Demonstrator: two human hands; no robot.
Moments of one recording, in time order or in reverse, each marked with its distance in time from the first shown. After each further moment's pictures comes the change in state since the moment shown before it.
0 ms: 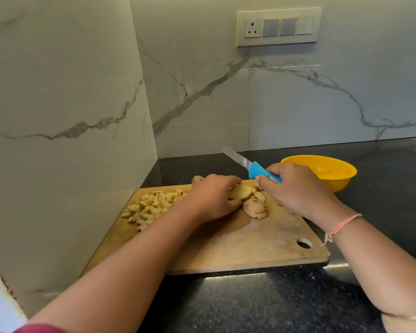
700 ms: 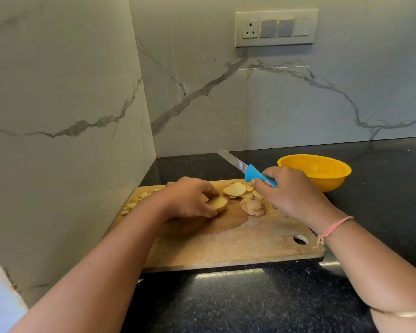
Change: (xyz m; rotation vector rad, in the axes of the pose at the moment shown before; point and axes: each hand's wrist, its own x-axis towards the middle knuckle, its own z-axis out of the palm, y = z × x) left_hand -0.029 -0.031 -0.025 -0.212 -0.227 -0.082; right_hand -0.008 -0.001 0.005 0.028 -0.009 -0.003
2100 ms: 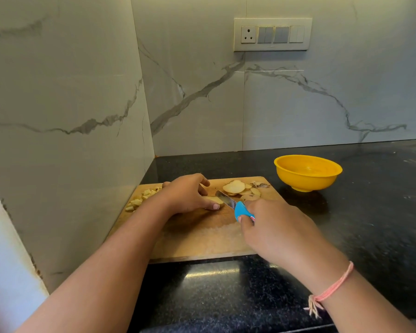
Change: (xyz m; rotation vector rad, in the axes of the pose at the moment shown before) left_hand 0.004 -0.011 0.007 -0.114 0.083 -0.094; right_hand -0.066 -0.064 -0.003 -0.352 -0.245 0.052
